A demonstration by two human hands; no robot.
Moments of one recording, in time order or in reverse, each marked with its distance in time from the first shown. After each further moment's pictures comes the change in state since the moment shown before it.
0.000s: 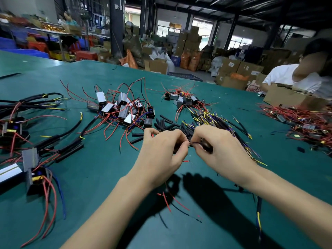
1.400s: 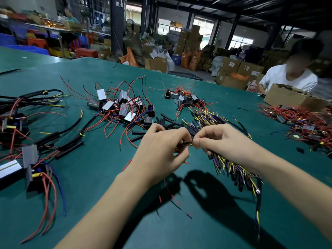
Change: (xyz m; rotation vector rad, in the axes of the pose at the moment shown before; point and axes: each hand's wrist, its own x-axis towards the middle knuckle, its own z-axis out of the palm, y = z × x) left_hand 0.001 -0.003 -0.009 0.069 0.000 0.178; right_hand 0.012 0.004 -0.015 0.631 -0.291 0.386
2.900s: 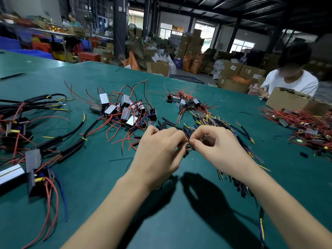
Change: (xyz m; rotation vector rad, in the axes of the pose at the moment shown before) left_hand 0.001 -0.004 -0.001 0.130 0.076 -0.017; right_hand 0.004 -0.008 0.021 -0.225 0.275 -0.197
